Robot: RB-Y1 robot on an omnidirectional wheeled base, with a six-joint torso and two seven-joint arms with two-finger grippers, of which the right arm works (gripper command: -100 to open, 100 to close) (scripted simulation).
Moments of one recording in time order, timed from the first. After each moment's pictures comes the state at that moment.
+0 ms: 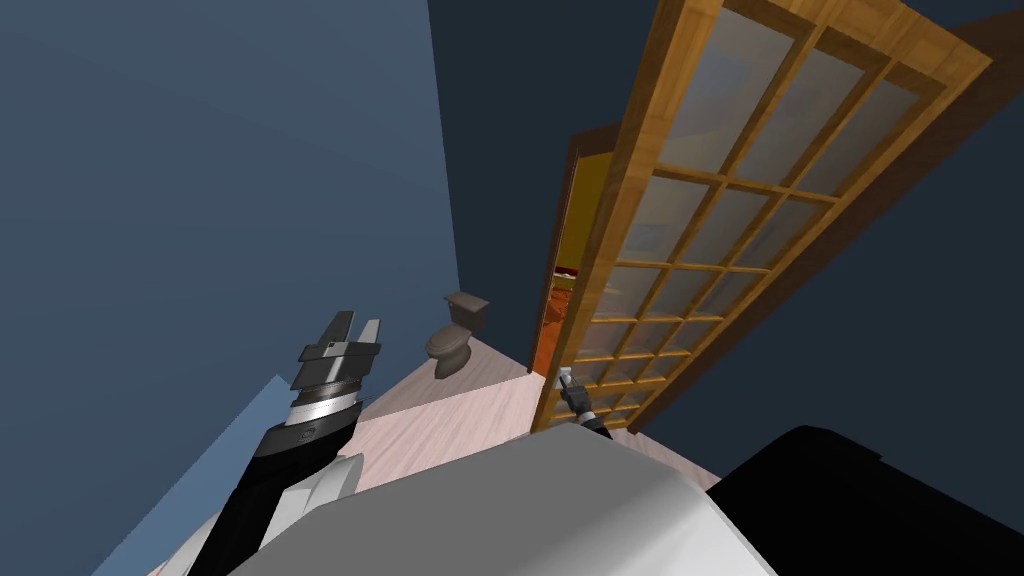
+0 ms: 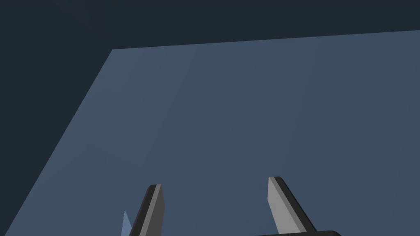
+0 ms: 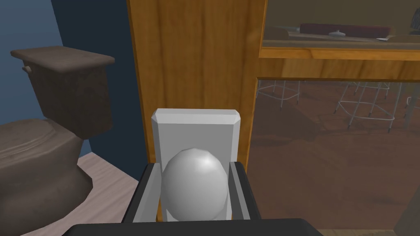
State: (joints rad) arm 0.16 -0.40 0.19 -0.76 -0.33 -0.97 -1.75
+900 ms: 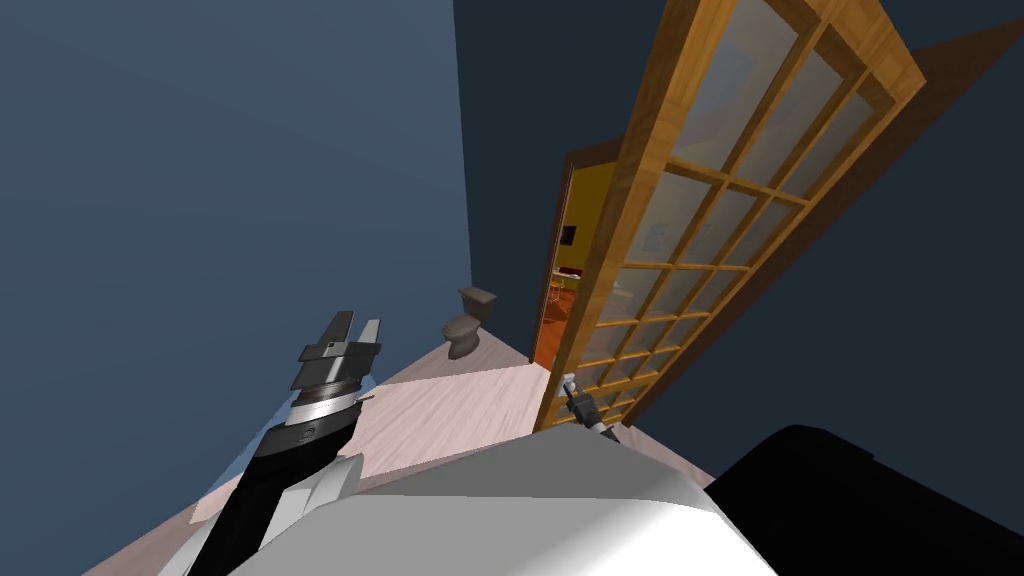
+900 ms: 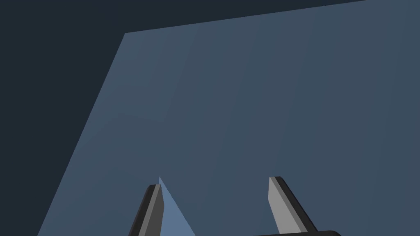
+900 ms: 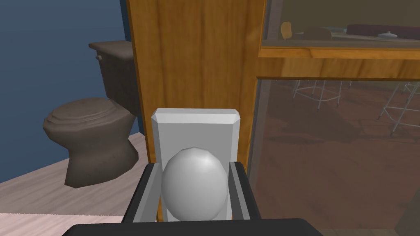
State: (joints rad) arm 0.21 -0.46 0.25 -0.73 -0.29 -1.08 -1.83
